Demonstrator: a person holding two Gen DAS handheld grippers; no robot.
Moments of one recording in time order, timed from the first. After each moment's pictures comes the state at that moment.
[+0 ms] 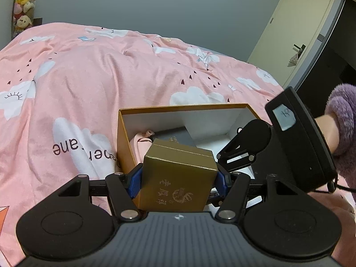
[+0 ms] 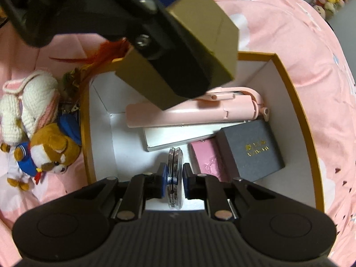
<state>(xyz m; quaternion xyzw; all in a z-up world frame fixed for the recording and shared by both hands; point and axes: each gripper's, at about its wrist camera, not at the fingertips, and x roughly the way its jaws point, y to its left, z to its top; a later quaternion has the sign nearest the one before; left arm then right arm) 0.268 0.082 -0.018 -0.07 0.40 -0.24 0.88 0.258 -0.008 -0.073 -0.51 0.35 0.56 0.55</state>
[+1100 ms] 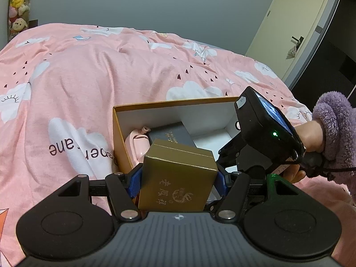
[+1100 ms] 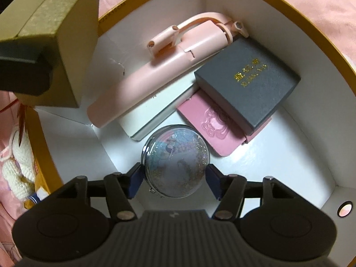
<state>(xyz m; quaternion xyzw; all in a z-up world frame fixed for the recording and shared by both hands) 0.267 0.073 -0.019 -0.05 0.41 -0.25 0.88 0.308 -0.005 -0.107 -0.34 0.55 0.48 0.59</state>
